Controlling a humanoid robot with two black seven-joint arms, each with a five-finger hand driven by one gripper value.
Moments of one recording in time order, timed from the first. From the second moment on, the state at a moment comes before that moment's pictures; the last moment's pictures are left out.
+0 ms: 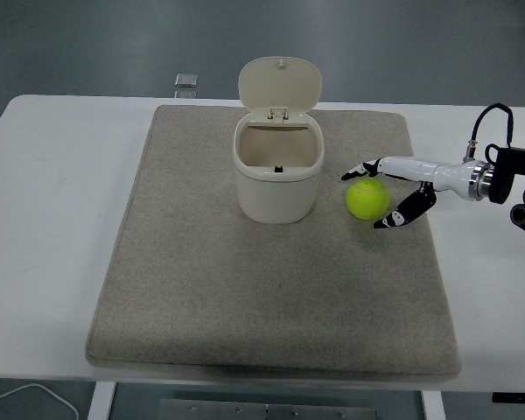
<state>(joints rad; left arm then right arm) 0.05 0.00 -0.04 -0.14 0.01 -0.07 -0.21 1.04 -0.52 0.14 0.93 -1.35 0.17 0.46</state>
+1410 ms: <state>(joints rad) 0.05 0.00 -0.04 -0.14 0.01 -0.07 -0.21 1.05 -0.49 0.12 0.88 -1.40 0.15 0.47</state>
